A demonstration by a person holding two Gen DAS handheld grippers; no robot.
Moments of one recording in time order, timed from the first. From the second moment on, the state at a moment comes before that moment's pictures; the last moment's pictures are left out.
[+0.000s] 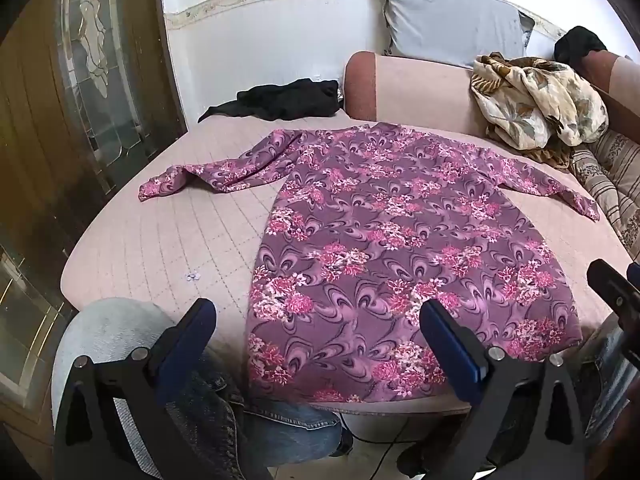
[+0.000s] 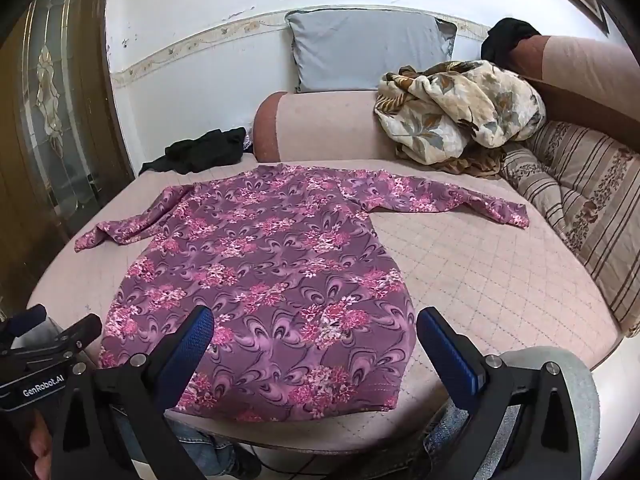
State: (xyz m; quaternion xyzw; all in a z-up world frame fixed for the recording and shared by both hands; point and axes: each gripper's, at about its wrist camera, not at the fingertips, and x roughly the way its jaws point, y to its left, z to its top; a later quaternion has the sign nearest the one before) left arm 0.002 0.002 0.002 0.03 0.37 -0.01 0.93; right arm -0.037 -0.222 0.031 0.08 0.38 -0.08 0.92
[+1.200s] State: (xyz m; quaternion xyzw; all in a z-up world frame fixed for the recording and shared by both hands) left arm 0.036 -0.016 0.082 0.09 0.41 0.03 0.91; right arm 0.000 -0.245 0.100 0.13 0.41 -0.06 0.90
